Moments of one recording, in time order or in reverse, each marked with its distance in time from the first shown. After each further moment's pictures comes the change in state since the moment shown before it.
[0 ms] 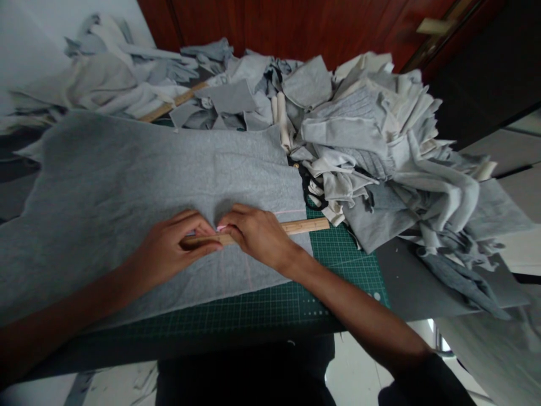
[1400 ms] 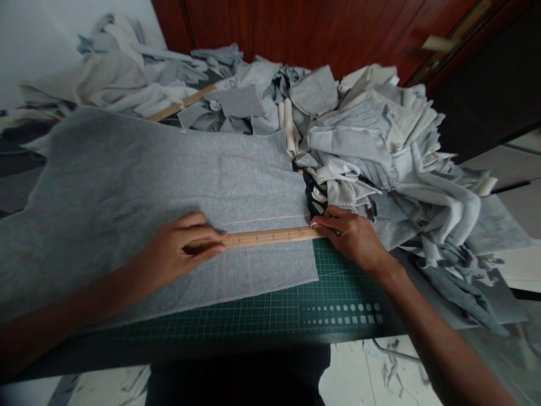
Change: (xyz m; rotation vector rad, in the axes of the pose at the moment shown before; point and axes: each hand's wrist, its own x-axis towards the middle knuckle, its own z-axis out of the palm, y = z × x) left_hand -0.004 -0.004 0.002 0.020 -0.022 0.118; right_hand -0.100 0.068 -0.110 -0.491 0.020 0.161
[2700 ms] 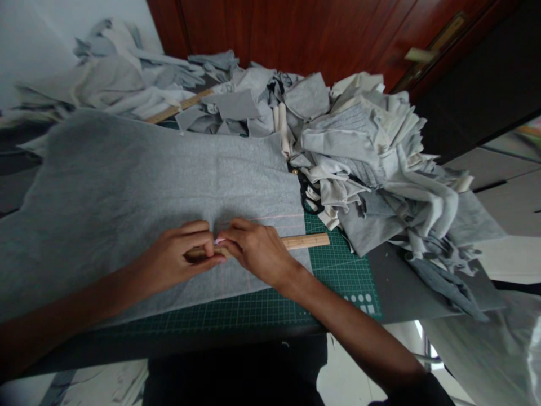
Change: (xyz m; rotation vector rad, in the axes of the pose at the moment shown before) left_hand -0.006 0.007 0.005 -0.102 -0.037 0.075; right_hand 0.061 -0.144 0.059 0.420 -0.036 -0.135
